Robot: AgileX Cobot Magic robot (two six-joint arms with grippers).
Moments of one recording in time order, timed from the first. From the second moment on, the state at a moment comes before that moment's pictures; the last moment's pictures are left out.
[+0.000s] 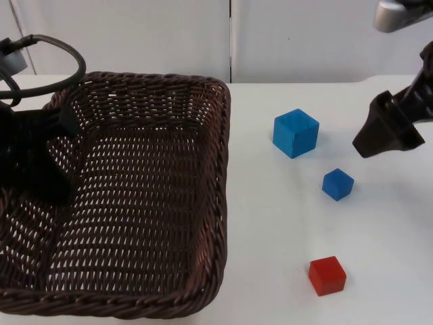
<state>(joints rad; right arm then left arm) 0.37 1.62 -1.01 0.24 0.50 -0.47 -0.05 1.54 -0.76 -0.65 0.68 0.39</state>
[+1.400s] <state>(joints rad) 0.37 1.98 -1.37 0.19 0.59 -0.47 -0.05 1.54 -0.76 -0.65 0.68 0.39</state>
